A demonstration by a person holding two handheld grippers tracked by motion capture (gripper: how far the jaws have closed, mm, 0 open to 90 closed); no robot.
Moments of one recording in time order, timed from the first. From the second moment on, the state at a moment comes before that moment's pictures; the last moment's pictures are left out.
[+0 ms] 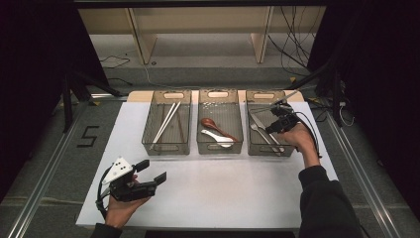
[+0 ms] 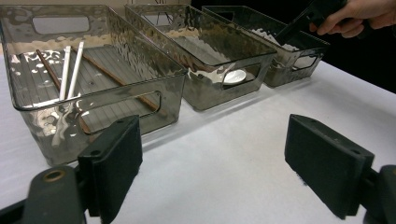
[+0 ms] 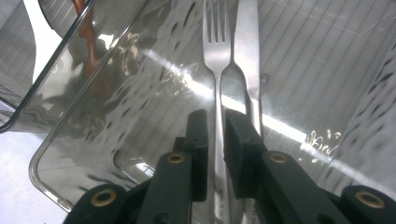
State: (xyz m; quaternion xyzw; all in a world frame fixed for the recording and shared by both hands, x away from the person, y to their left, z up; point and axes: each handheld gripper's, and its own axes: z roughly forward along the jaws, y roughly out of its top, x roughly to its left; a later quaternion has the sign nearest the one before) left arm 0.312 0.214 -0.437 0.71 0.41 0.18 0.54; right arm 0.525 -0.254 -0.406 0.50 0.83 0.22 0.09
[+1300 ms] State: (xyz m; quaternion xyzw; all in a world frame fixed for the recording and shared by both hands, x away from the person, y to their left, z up) left arm 0.312 0.213 -0.437 0.71 0.41 0.17 0.54; right arm 0.421 -0.233 -0.370 0.43 0.80 0.41 0.13
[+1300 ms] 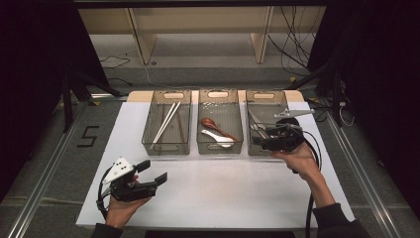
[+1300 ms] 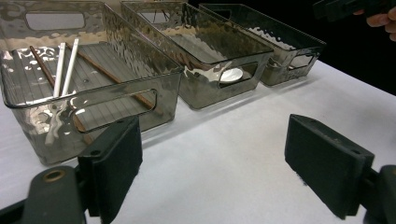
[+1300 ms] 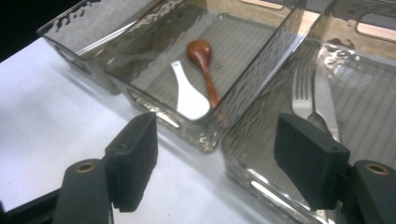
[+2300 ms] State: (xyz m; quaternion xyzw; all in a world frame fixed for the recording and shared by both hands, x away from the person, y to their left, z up) left arm 0.312 0.211 -0.438 0.72 0.40 0.17 0.54; right arm 0.364 -0.231 -0.398 0.40 0.78 0.47 0.13
